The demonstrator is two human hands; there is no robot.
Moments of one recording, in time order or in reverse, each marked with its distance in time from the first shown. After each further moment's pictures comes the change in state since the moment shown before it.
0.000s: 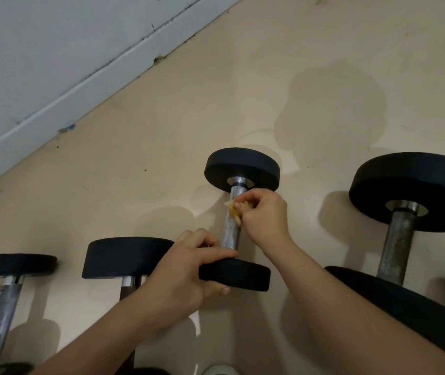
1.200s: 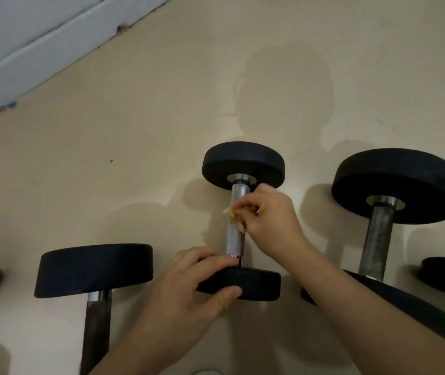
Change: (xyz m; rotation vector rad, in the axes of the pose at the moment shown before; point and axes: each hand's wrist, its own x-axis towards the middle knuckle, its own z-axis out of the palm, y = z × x) left_hand -0.006 0.010 0.030 -0.232 0.165 -0.011; right_hand -0.003 0.002 -0.031 -0.400 -0.096 -0.202
